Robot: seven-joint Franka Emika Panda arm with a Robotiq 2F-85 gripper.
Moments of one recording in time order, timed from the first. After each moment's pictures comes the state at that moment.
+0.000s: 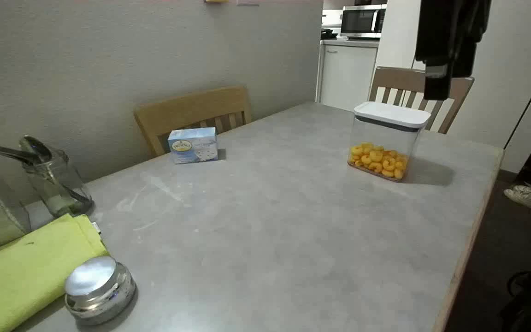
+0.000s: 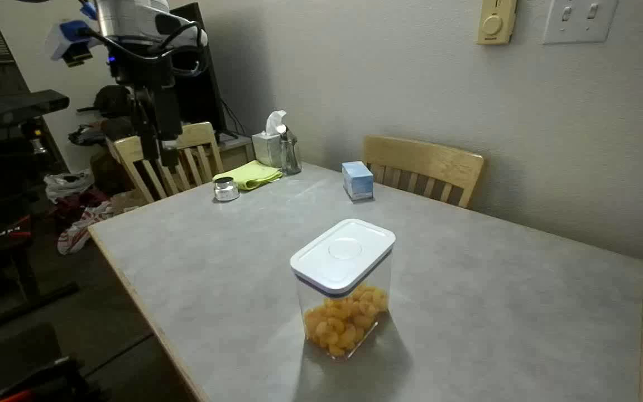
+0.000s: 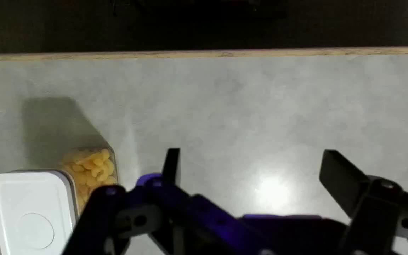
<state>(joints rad) 0.04 -0.22 0.16 -2.31 -0.04 1.93 0.21</state>
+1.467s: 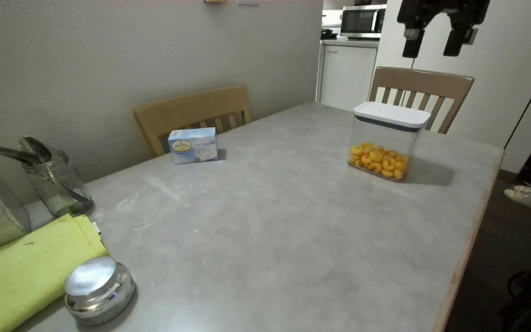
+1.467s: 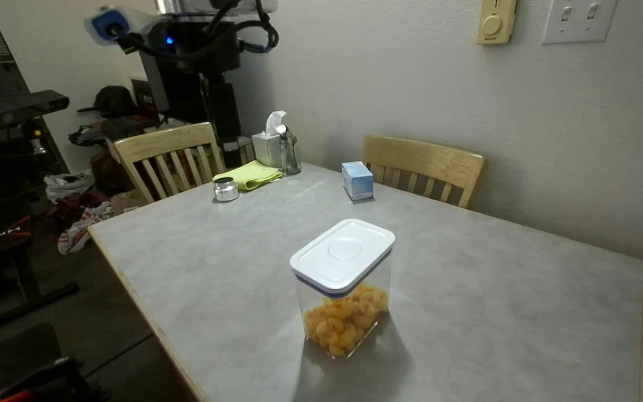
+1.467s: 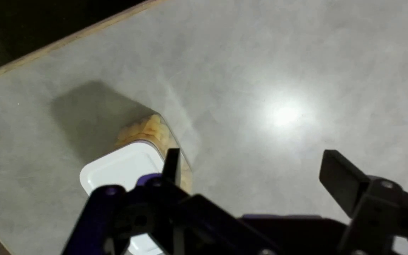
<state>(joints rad) -0.06 -0.22 -0.07 -2.29 0.03 2.10 0.24</state>
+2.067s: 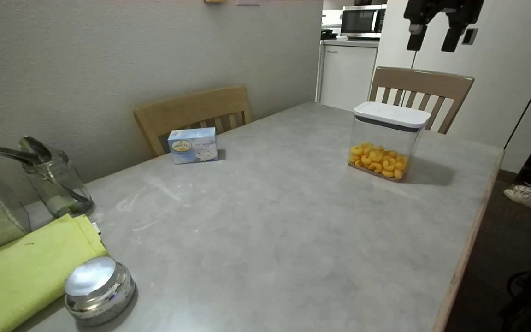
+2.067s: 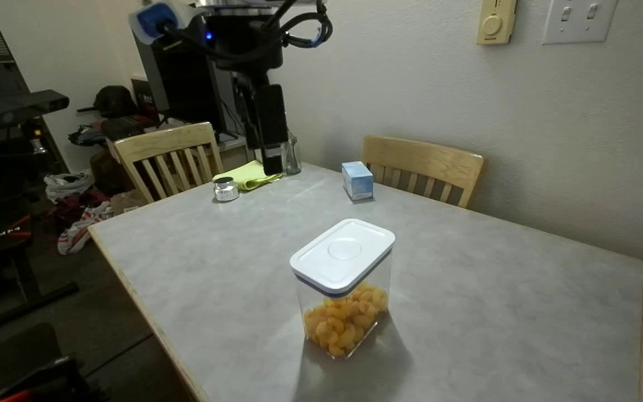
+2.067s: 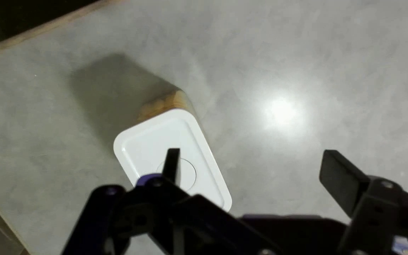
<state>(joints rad) -0.10 -0.15 -0.15 -2.22 0.06 2.09 0.07</state>
